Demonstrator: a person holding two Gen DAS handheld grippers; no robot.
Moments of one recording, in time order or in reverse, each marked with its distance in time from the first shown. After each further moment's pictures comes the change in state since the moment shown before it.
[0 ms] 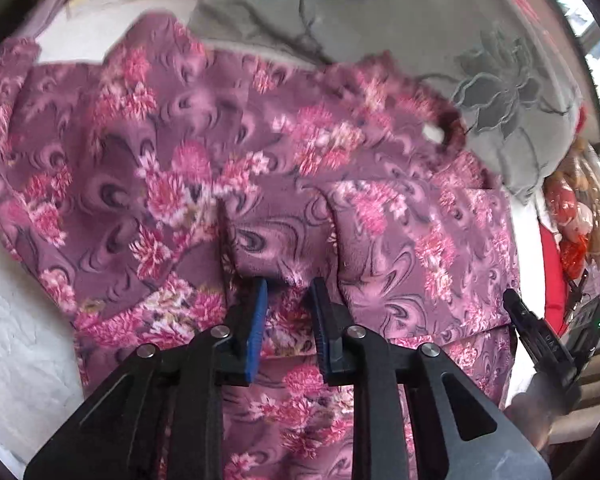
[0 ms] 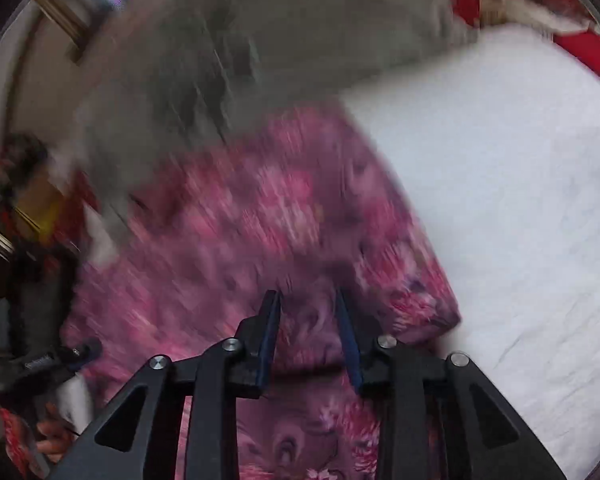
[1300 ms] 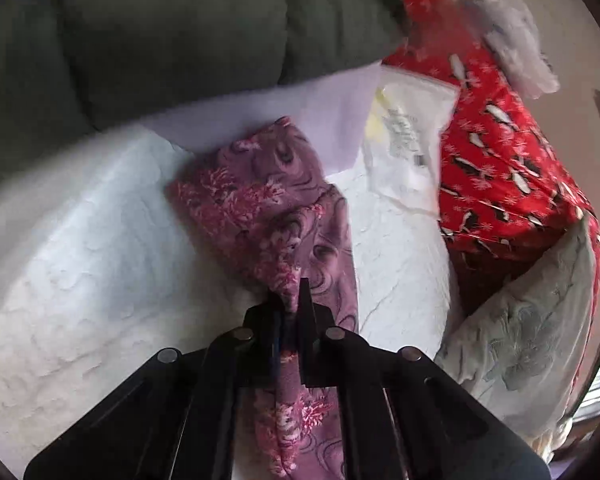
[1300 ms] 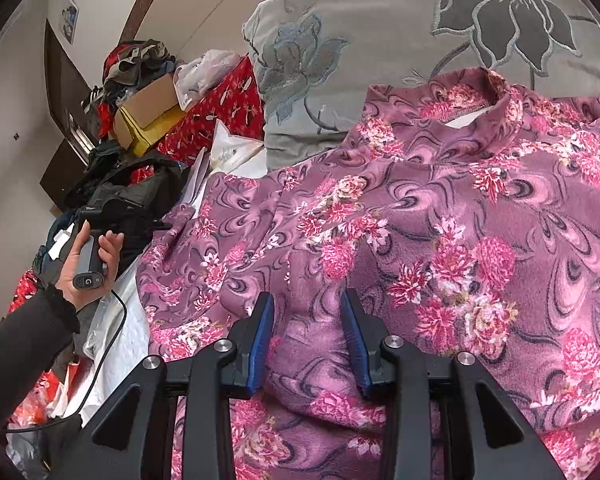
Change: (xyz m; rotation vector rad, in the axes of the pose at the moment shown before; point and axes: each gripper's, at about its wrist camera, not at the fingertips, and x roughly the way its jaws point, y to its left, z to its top) left arm -0.066 0.316 0.143 -0.667 -0.257 0.050; right arm 0.063 0.183 -0.071 -0.302 0.045 0.407
